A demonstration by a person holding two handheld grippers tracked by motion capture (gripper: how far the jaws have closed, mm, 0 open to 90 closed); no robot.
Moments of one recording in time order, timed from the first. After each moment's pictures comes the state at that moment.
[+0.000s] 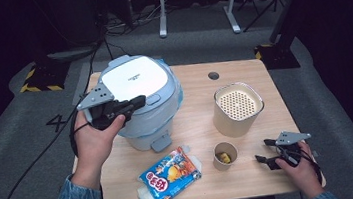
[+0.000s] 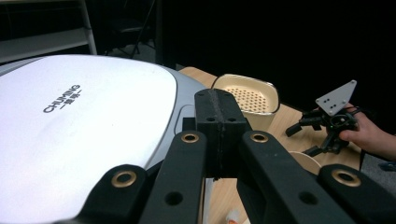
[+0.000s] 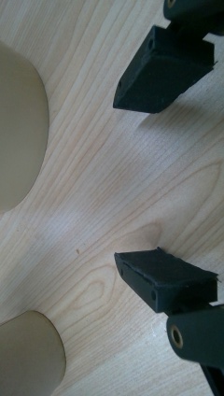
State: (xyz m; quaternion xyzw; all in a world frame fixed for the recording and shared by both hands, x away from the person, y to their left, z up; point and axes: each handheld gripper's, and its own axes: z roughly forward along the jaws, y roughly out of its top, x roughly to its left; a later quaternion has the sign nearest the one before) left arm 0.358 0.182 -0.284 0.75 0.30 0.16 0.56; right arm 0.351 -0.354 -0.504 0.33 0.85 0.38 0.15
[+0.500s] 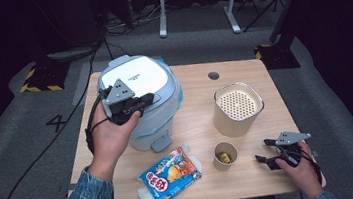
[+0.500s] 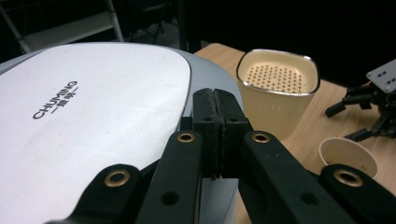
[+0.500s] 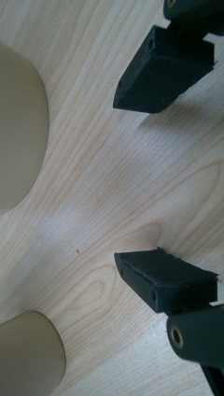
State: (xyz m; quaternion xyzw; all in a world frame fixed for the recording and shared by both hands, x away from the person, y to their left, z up) left arm 0.368 0.151 -0.288 0.79 0.31 0.22 0.49; right arm 0.351 -0.354 -0.504 0.33 0.85 0.38 0.15
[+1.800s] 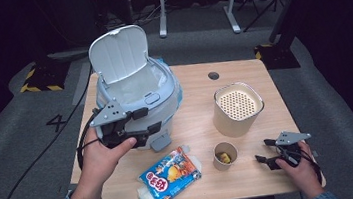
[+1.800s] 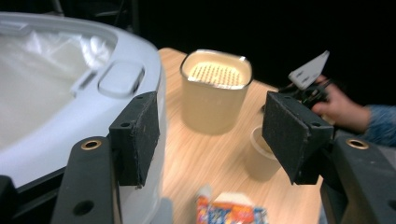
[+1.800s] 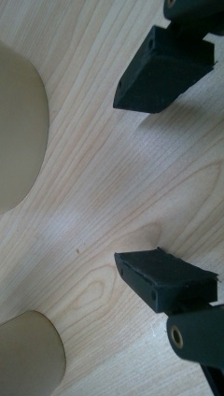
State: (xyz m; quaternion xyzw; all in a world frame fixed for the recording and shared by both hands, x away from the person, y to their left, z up) left arm 0.331 0.168 -0.311 0.78 0.27 0.14 0.54; right arm 0.351 -0.354 -0.504 0.33 0.85 0.38 0.15
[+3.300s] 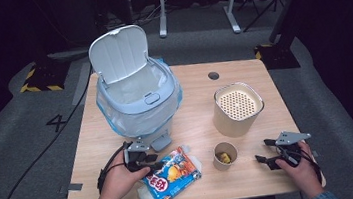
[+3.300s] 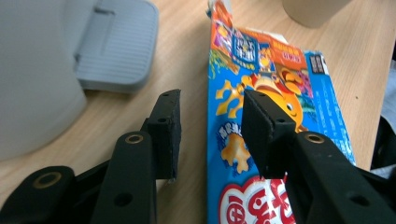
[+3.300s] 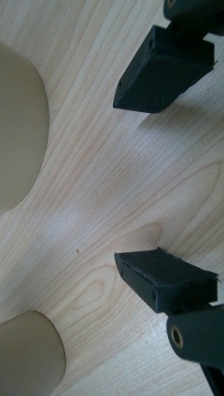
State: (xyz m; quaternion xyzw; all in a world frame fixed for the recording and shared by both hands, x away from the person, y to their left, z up) left arm 0.343 0.154 -0.471 0.86 0.33 0.00 0.38; right arm 0.351 -0.354 -0.504 0.33 0.85 0.38 0.15
